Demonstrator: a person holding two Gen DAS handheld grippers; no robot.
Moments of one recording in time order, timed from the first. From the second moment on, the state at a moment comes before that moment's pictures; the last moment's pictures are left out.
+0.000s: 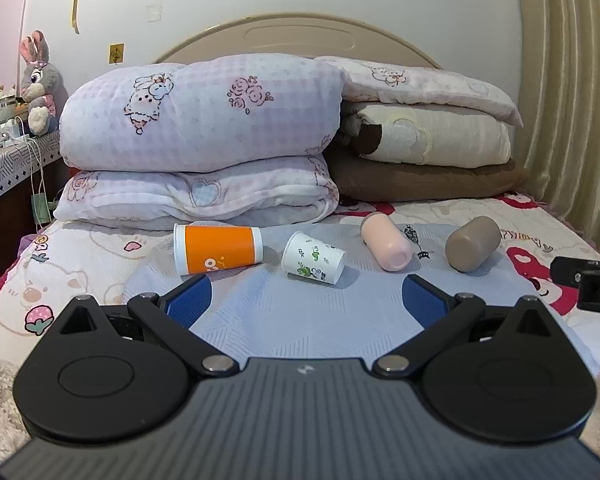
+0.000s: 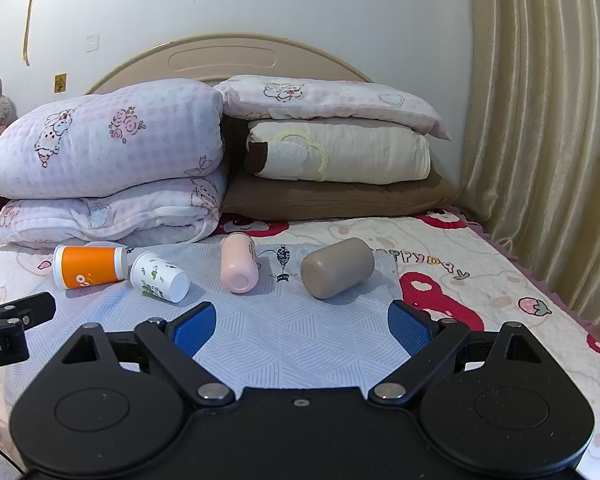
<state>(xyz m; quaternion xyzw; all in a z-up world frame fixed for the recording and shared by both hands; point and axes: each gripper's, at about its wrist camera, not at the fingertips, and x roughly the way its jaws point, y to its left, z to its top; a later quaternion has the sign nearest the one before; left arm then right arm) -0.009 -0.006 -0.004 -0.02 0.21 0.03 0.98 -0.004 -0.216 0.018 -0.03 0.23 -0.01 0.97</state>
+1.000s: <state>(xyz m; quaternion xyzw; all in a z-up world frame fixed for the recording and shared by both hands) -0.010 0.002 -0.006 -0.06 0.22 0.02 0.97 -0.005 -0.207 0.016 -0.03 0.23 0.00 0.97</state>
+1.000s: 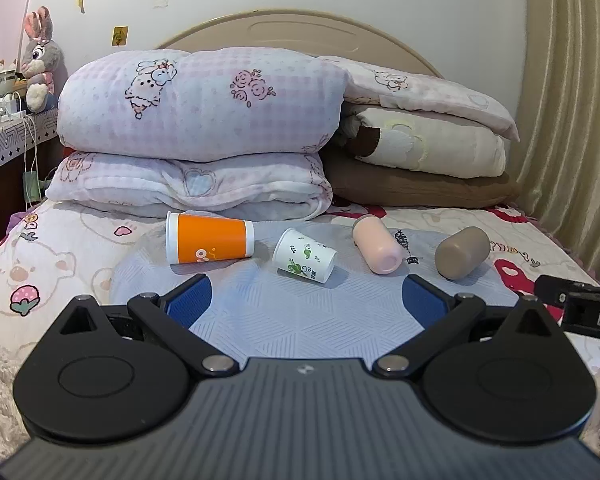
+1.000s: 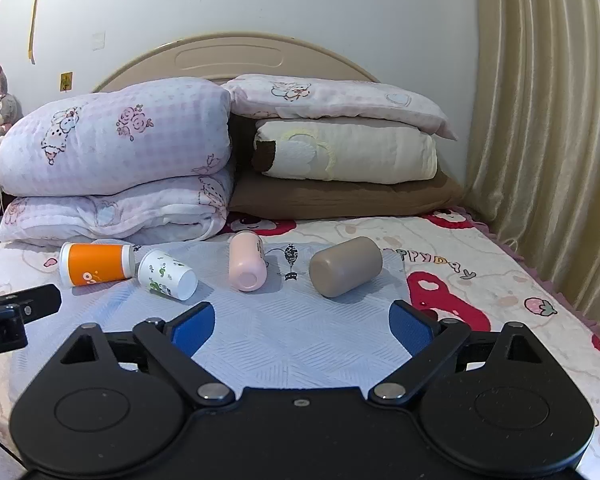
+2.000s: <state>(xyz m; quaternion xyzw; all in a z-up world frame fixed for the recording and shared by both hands) -0.005 0.014 -0.012 -0.10 0.24 0.02 0.97 -0.003 -0.209 0.015 -0.02 0.23 0.01 0.97</state>
